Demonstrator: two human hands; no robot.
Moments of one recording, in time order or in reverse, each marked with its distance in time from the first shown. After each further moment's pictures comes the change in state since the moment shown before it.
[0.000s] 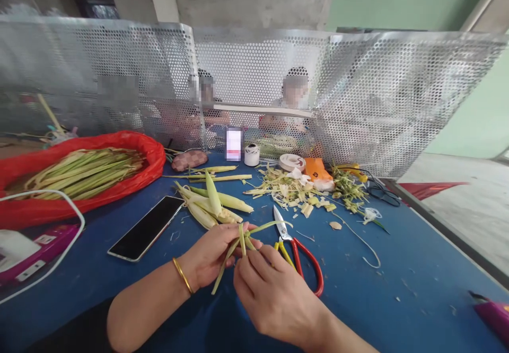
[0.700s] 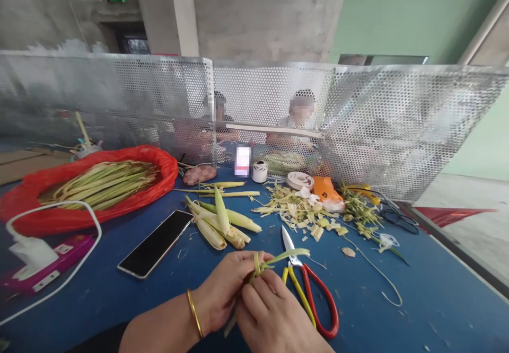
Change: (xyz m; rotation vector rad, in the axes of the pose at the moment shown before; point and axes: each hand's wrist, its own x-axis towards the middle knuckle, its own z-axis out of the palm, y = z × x) left_hand -0.003 -0.018 0.010 -0.108 -0.050 0.087; right_hand 0.009 -0.010 0.018 0.135 0.102 0.075
